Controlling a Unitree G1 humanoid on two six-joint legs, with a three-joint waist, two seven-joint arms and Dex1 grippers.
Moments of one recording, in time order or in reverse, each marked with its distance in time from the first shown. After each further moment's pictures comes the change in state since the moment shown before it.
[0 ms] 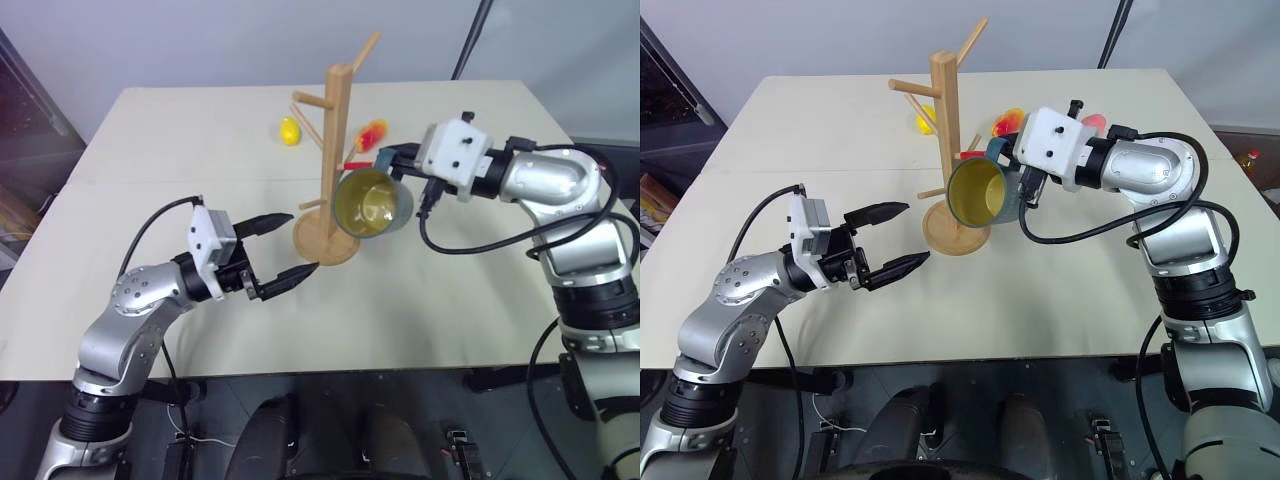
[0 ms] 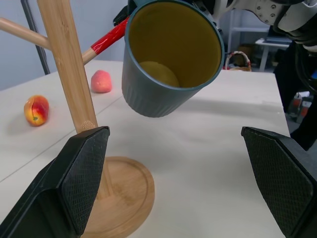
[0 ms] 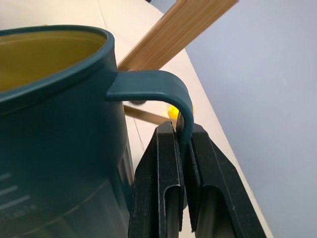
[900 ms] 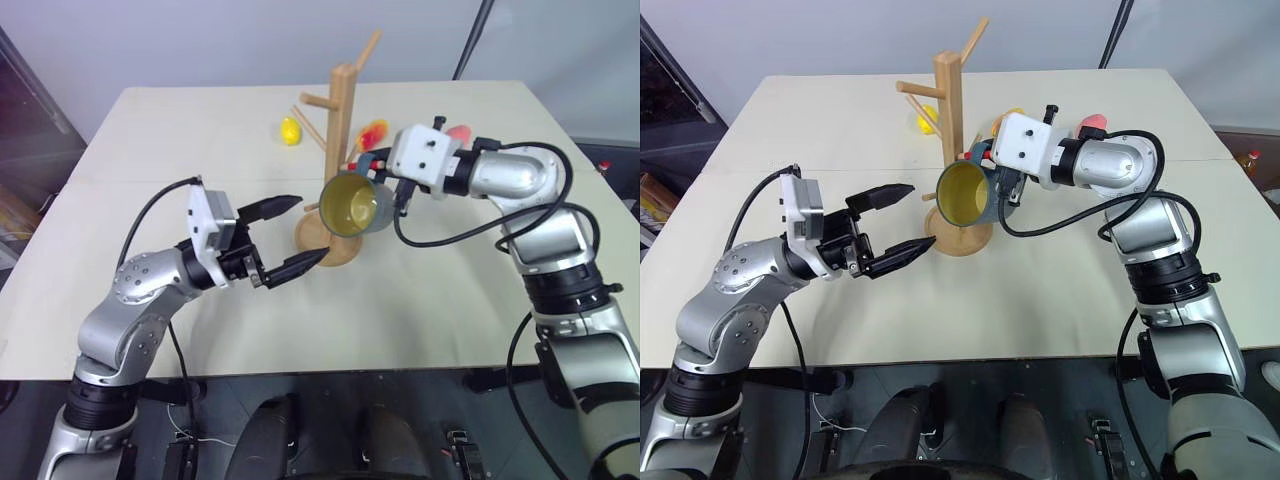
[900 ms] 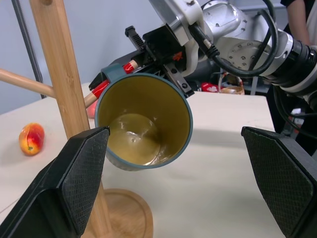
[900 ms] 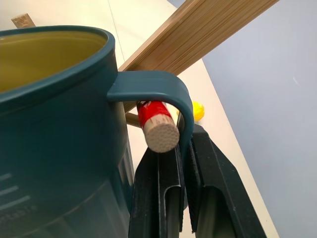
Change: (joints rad) left arm -0.070 -0.013 0.002 -0.034 -0.074 0.043 0.045; right arm -0.070 0.082 0.065 0.130 -0.090 -0.039 0.000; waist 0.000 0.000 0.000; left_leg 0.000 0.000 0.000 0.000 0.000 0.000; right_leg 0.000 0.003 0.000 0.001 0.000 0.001
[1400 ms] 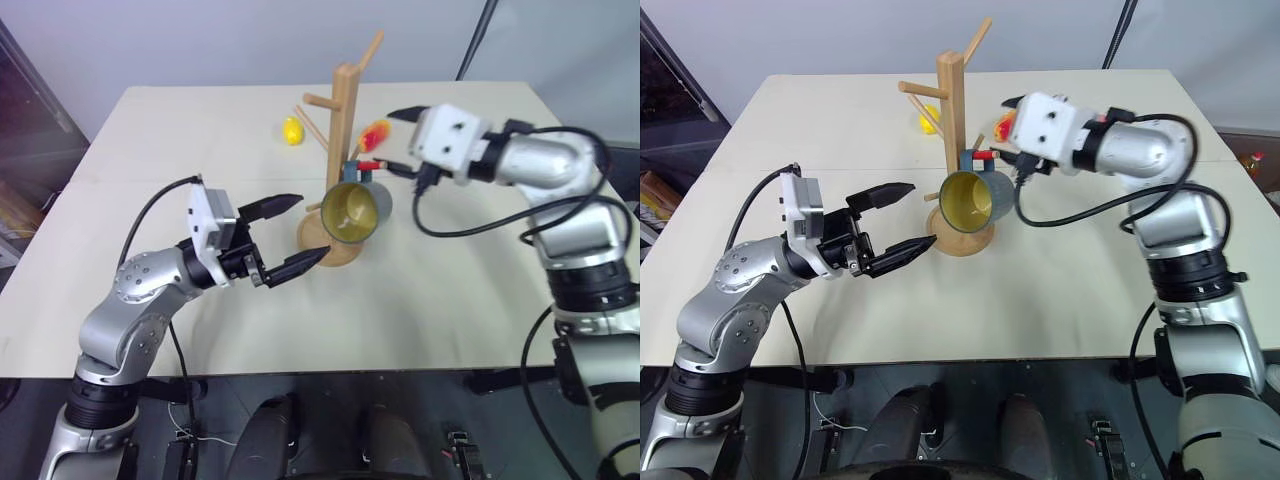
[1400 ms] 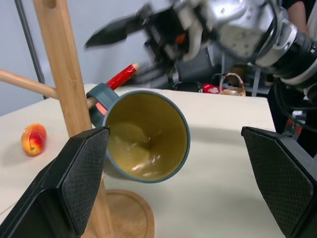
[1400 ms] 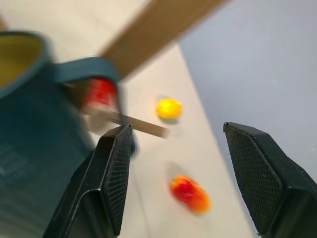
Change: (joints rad) left arm -0.006 -0.005 0.006 0.006 -0.010 0.002 0.005; right arm 0.012 -0.100 -0.100 -0.082 0.031 0.025 -0.010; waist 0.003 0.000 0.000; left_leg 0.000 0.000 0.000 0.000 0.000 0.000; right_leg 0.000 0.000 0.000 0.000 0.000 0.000
